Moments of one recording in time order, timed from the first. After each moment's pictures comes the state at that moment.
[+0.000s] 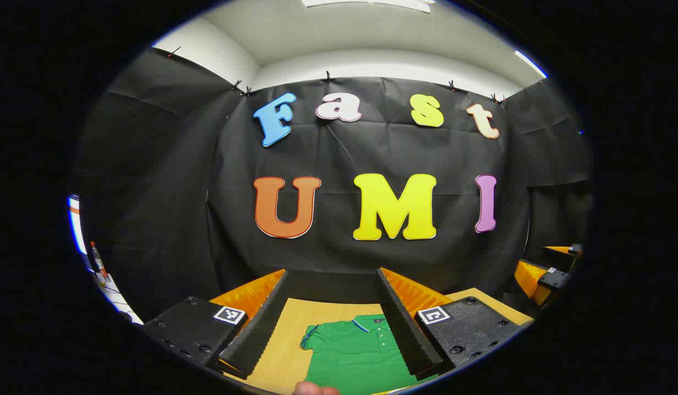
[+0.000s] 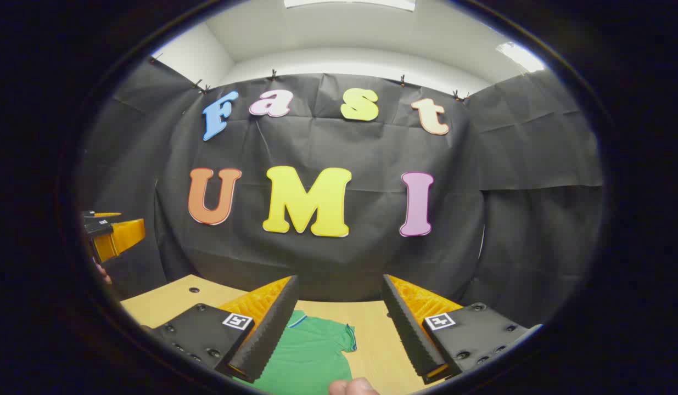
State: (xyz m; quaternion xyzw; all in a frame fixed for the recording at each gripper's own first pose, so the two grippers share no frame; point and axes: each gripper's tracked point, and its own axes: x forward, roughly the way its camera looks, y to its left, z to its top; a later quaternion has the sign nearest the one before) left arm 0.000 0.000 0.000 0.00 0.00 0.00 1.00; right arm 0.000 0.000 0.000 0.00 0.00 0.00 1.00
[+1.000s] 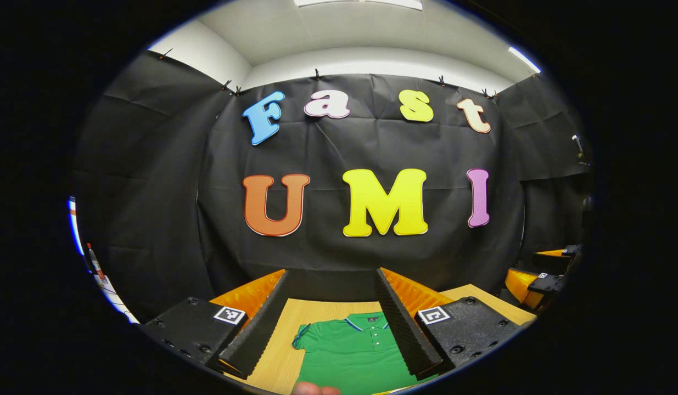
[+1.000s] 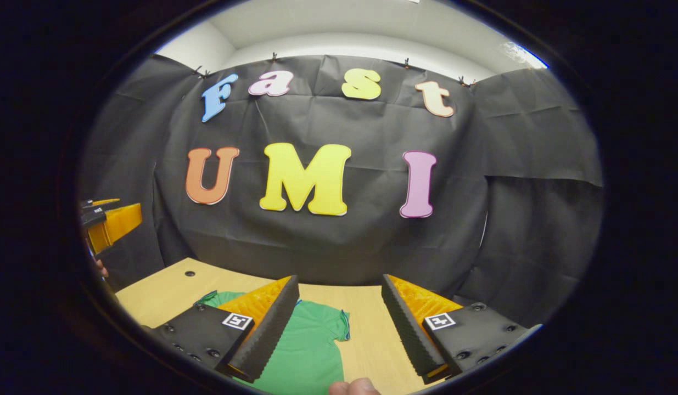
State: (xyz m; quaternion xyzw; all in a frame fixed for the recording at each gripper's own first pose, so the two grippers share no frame) left arm 0.006 -0.023 -0.014 0.01 0.00 -0.02 1.00; right arm 0.017 -0.017 -0.036 -0.01 0.06 0.01 1.00
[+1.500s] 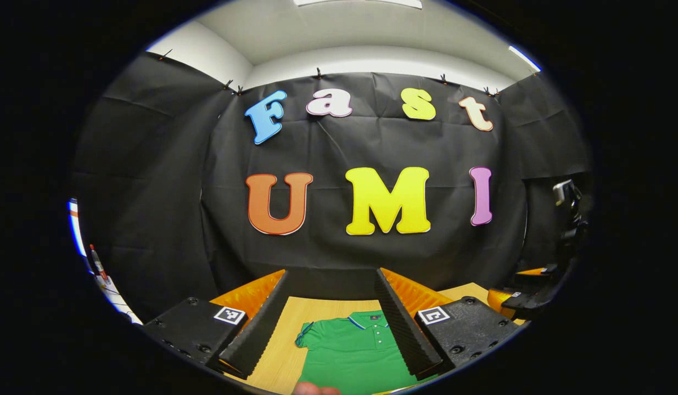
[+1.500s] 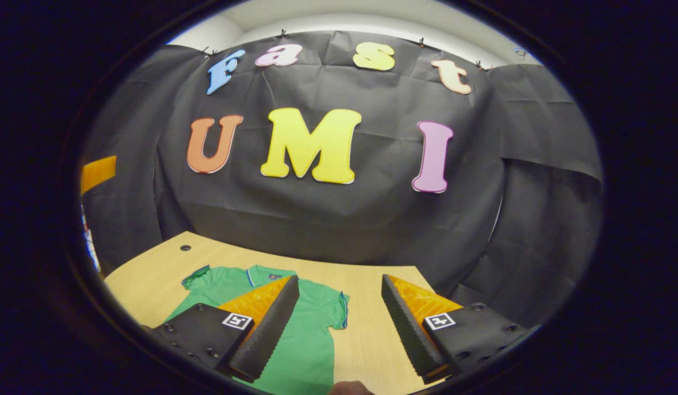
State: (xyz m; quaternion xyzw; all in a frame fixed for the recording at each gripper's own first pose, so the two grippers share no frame) left arm 0.001 -0.016 -0.012 0.01 0.01 0.00 1.00; right arm 0.070 -0.028 -0.110 -0.04 0.14 0.03 0.99
